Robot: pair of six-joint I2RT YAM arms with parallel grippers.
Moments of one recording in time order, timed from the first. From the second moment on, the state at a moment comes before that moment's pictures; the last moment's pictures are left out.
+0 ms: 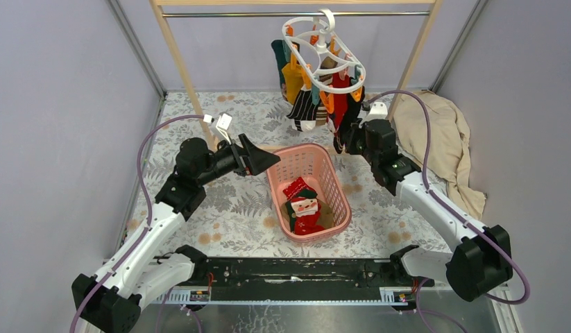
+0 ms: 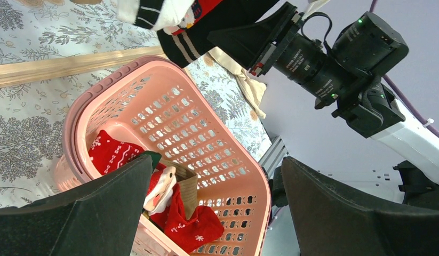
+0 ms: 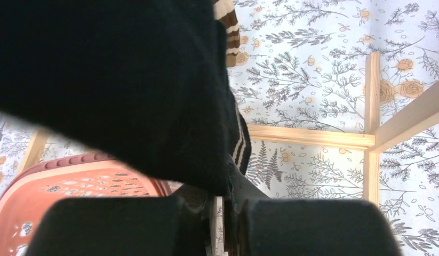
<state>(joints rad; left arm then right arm) -0.44 0.91 0.81 -0.04 0.50 -0.75 0.43 1.23 0.91 -0.06 0.15 0.34</state>
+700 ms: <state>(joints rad) -0.54 0.88 0.83 -0.07 0.52 -0.75 0.43 0.83 0.91 -0.34 0.03 0.36</state>
